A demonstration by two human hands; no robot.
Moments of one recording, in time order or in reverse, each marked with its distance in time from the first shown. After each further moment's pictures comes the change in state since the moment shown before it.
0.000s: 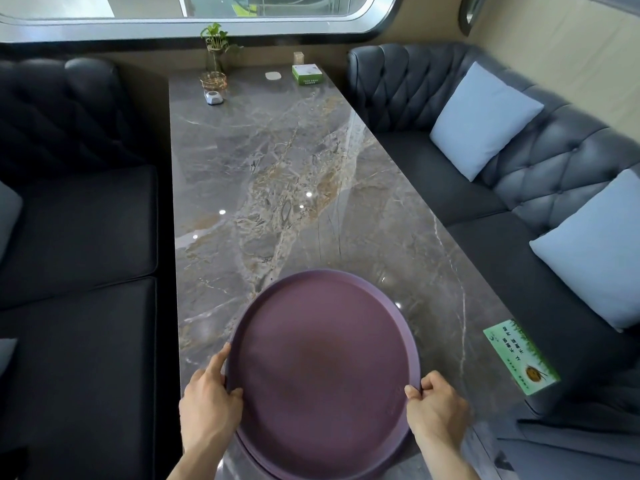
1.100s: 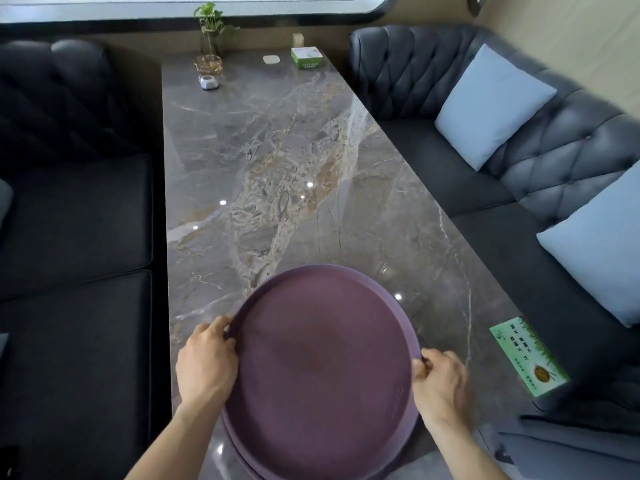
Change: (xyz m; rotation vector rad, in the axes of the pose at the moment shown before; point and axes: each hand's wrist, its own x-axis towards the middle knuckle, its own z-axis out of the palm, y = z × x) left_hand 0.051 0.029 0.003 0.132 0.115 0.143; right_hand 0.030 -0.017 -0.005 -0.155 0.048 -0.240
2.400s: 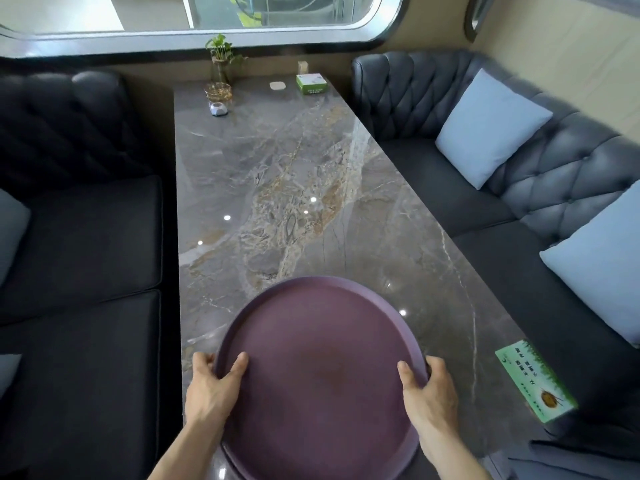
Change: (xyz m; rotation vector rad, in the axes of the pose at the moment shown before) left_hand -0.005 -0.006 -0.013 -0.556 -0.171 -0.499; right_hand -0.007 -0.038 -0.010 0.433 -0.169 0.199
